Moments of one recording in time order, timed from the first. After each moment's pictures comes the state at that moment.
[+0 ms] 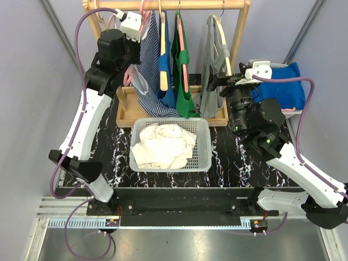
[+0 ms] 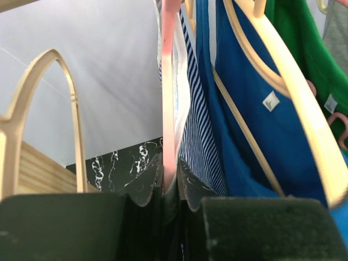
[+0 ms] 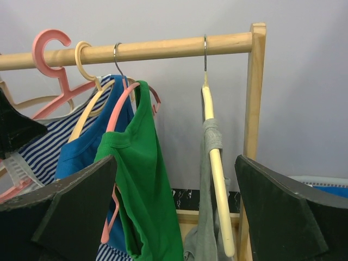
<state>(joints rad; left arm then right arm) -0.39 1.67 2.14 -0.58 -0.16 0.14 0.90 1.10 1.35 0.25 0.72 -0.21</state>
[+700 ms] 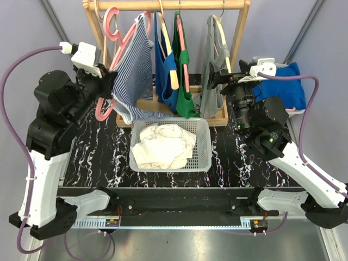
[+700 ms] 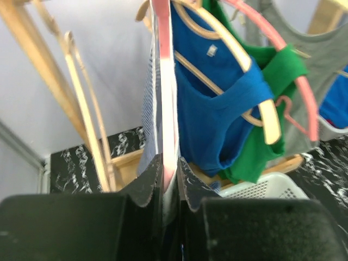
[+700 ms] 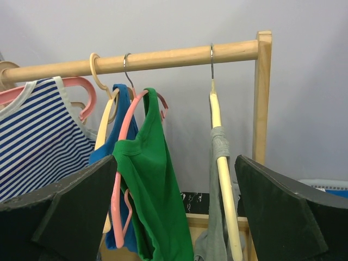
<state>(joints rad) -0.42 1.10 1.81 -0.71 -0.05 0.05 0.90 1.10 1.40 0.21 0.70 -0.18</state>
